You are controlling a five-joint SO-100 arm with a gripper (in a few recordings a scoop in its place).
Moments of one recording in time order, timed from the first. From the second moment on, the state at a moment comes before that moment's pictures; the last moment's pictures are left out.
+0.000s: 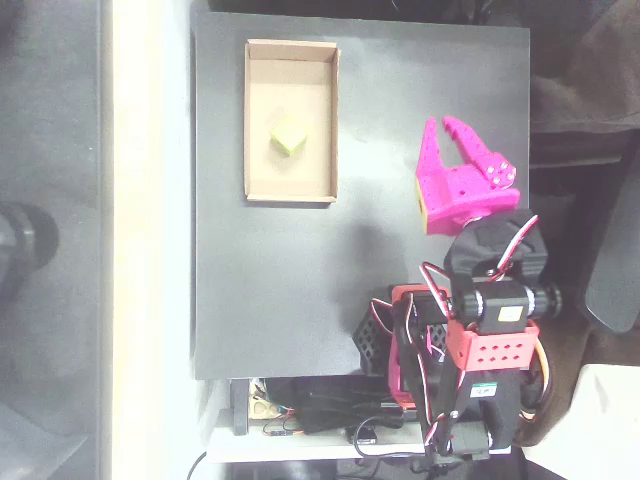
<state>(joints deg) -4.9 159.2 131.2 61.8 79.2</state>
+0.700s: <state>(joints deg) -6.0 187.4 172.4 61.9 79.1</state>
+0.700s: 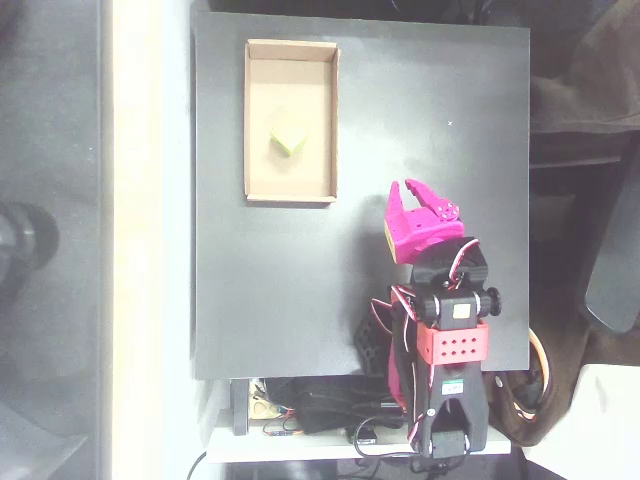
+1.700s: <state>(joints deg) -5.4 191.3 180.3 78.0 80.1</state>
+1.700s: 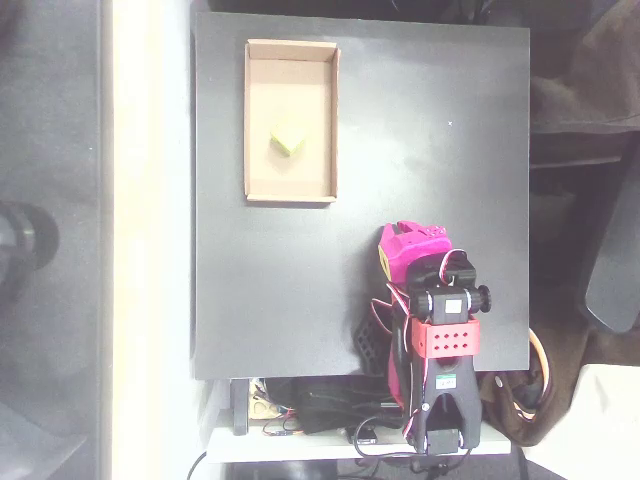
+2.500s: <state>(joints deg) -5.4 191.3 180.2 78.0 79.9</state>
